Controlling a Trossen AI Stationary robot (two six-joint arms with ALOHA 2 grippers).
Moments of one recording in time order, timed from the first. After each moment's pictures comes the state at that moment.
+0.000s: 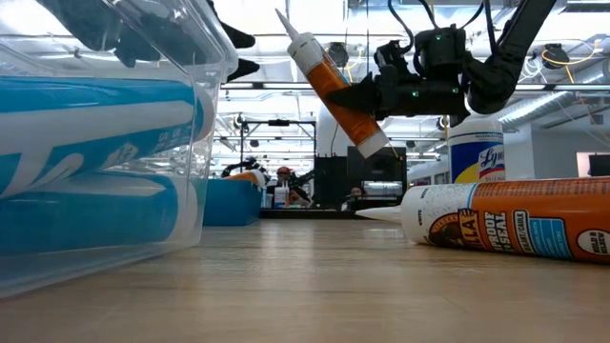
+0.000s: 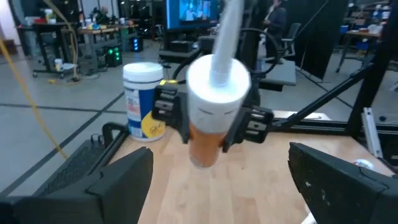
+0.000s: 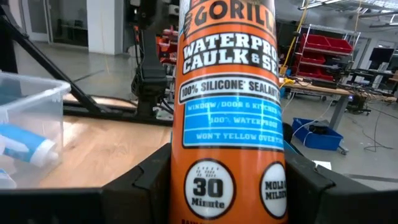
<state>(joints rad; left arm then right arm) 0.51 1.13 0.65 0.41 0.50 0.02 -0.42 1.61 0.59 1.09 -0.37 -0.13</state>
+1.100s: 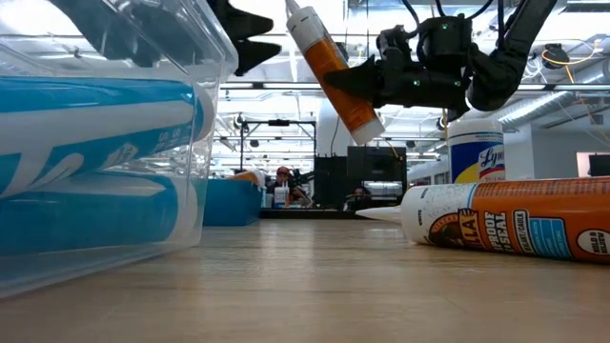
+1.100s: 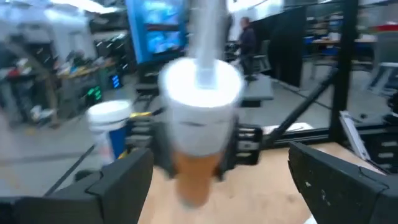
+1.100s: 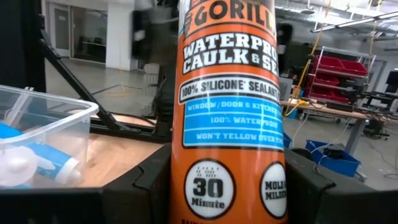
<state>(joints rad) 0.38 1.26 0.65 0.68 0.47 0.08 -0.35 1.61 0.59 1.16 -0.37 -0.13</state>
